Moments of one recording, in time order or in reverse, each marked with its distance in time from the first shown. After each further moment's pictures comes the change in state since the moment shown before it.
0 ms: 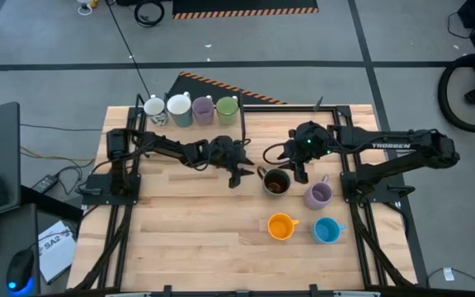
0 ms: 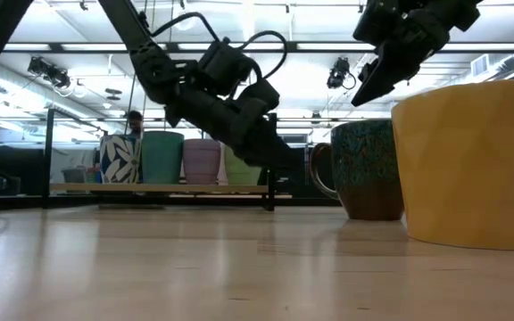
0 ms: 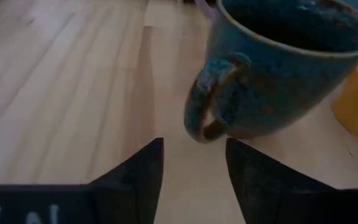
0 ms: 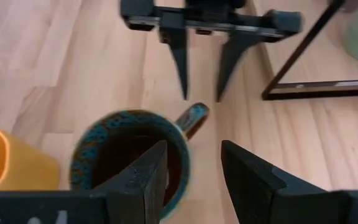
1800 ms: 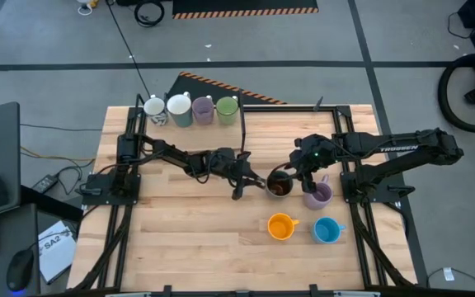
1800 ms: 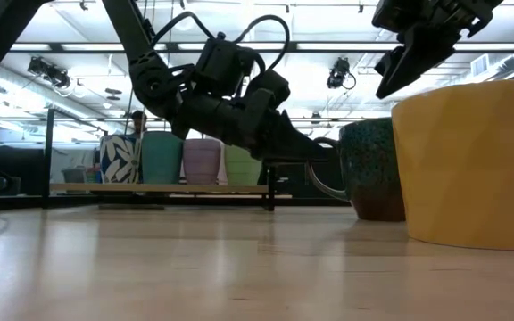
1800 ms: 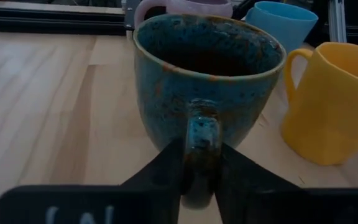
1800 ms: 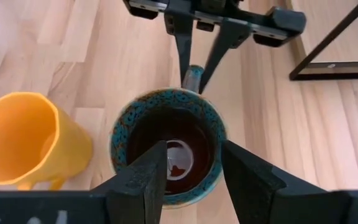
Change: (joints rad) left arm -0.088 0.099 0.000 0.261 0.044 -0.024; right arm 0.157 -0.066 0.000 -0.125 0.094 0.094
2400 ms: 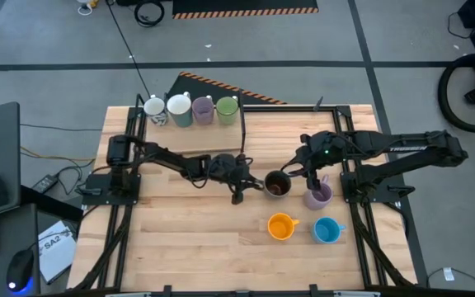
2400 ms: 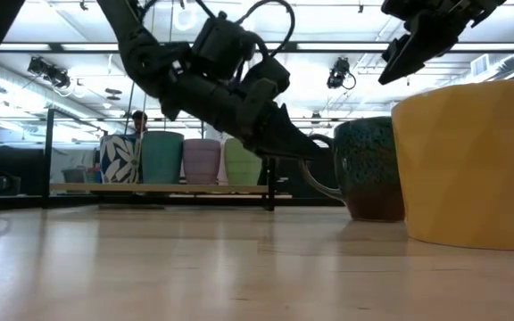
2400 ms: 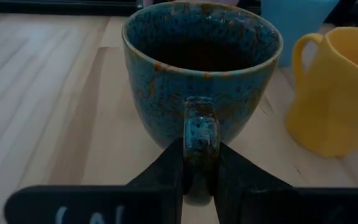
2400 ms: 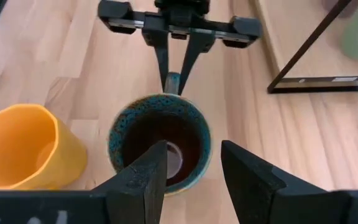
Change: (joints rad) left arm -0.067 -0.085 0.001 -0.176 -0.169 -0.012; right arm 0.000 -0.091 0.000 -0.011 0.050 -0.002
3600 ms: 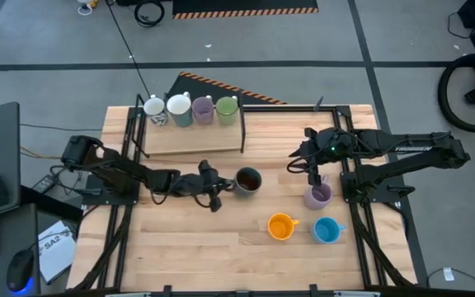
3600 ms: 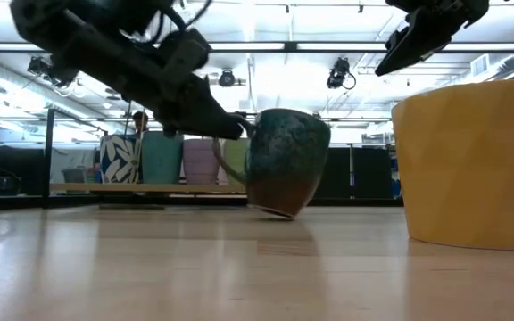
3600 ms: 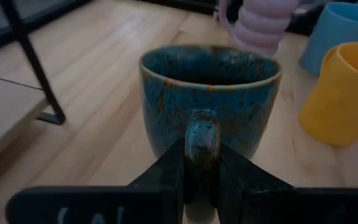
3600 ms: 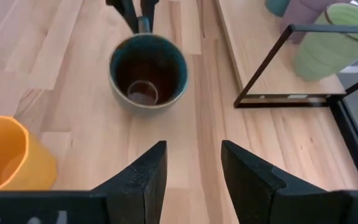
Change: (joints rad) left arm -0.224 -0.390 -0.353 -0.063 -0.540 -0.309; right arm -0.013 -0.057 0.000 0.018 0.081 -0.059
